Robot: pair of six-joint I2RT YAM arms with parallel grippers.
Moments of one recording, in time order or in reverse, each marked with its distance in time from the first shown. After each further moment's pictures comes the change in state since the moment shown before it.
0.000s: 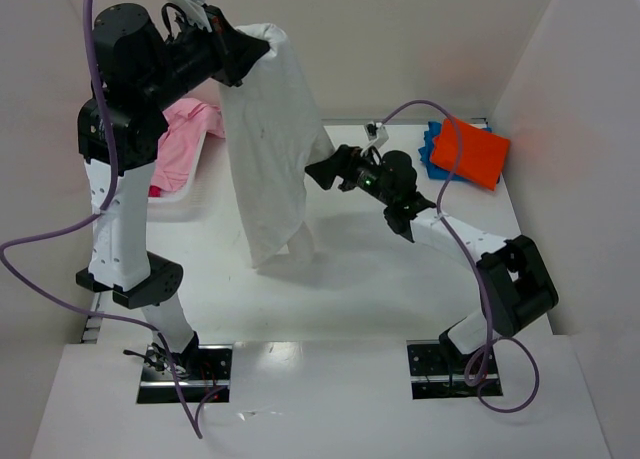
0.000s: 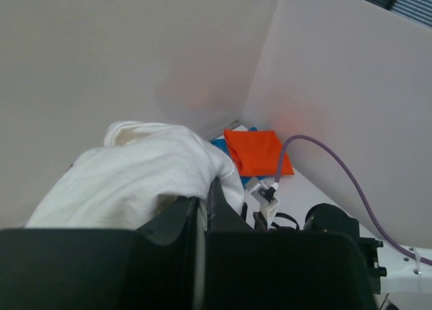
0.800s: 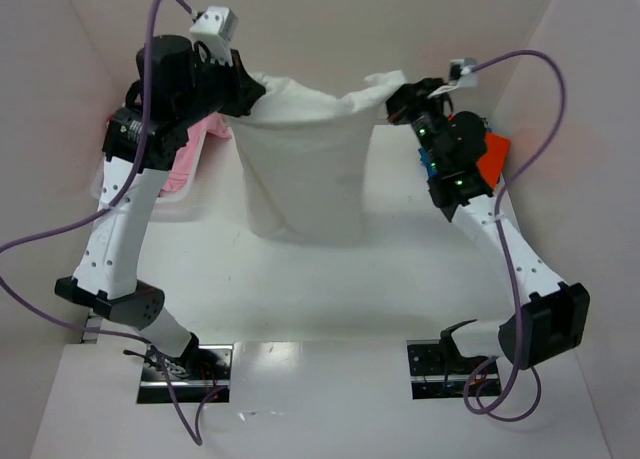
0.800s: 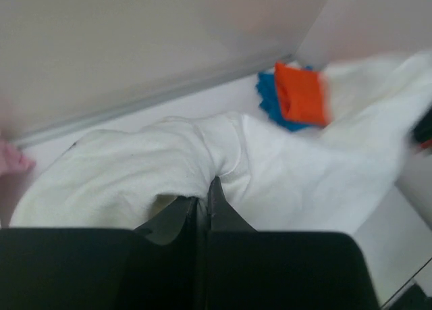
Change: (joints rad) left arm 0.000 -0.171 -0.495 0.059 -0.156 0.007; right arm -0.156 -0.194 0.283 -0.105 0.249 -0.195
